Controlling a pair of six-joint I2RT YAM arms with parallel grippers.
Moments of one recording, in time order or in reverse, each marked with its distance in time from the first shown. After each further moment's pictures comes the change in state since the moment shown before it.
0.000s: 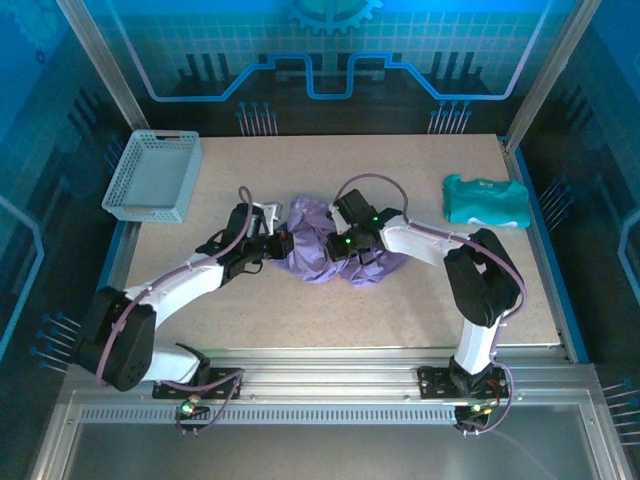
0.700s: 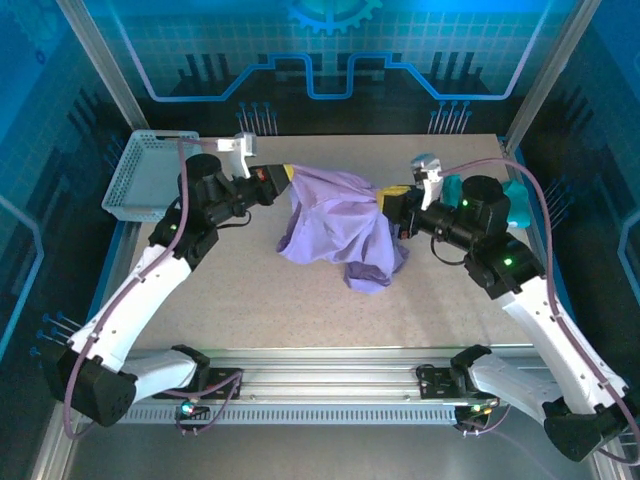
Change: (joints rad) left arm 0.035 -0.164 0.410 -0.066 0.126 -0.148; right arm -0.184 -0.833 -0.111 0.118 -0.205 -0.123
